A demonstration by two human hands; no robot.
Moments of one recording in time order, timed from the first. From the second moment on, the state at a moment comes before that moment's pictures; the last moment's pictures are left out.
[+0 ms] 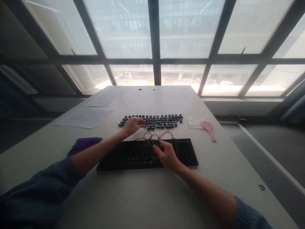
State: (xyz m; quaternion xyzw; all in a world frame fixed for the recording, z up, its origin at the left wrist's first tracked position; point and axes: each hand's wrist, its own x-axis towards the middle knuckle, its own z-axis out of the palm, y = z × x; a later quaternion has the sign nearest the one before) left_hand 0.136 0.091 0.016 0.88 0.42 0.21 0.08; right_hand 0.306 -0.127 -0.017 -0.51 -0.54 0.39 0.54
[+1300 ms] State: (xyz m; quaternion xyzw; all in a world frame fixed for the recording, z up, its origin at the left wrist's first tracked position) left_hand 0.116 -0.093 -0.012 0.96 0.19 0.18 0.06; right_hand 0.307 -0.125 -0.017 -0.52 -0.50 0.37 0.59
